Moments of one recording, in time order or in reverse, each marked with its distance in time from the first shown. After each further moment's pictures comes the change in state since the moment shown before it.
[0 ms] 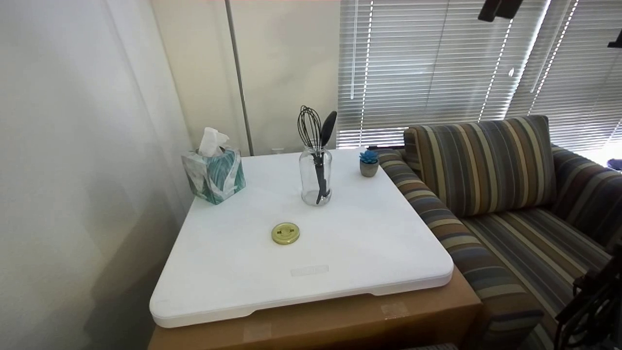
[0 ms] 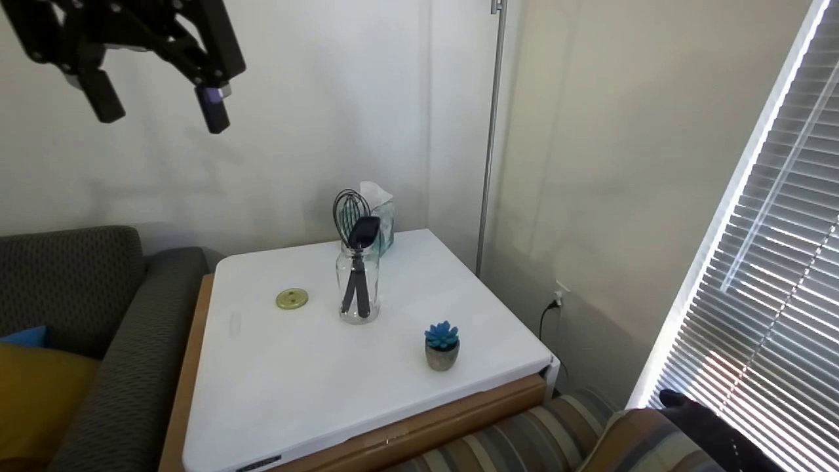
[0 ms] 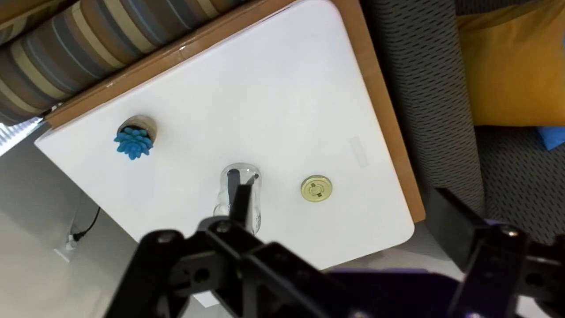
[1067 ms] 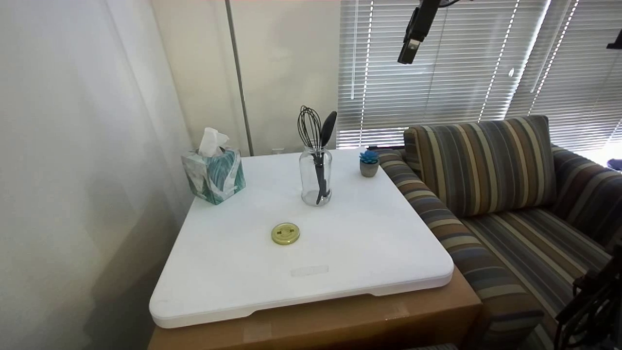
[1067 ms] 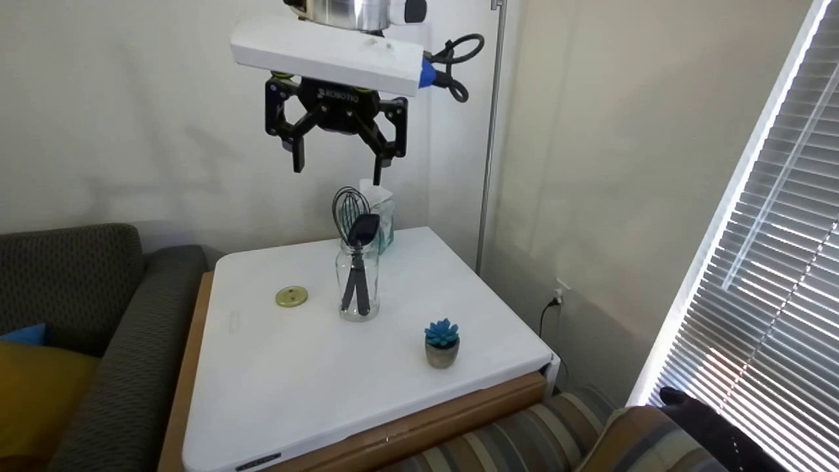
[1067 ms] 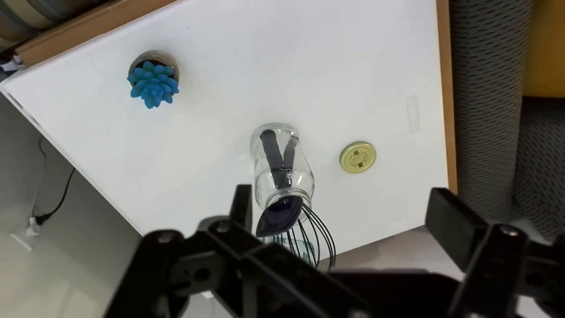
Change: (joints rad) arm -0.180 0.572 0.054 0.447 0.288 0.013 -0.365
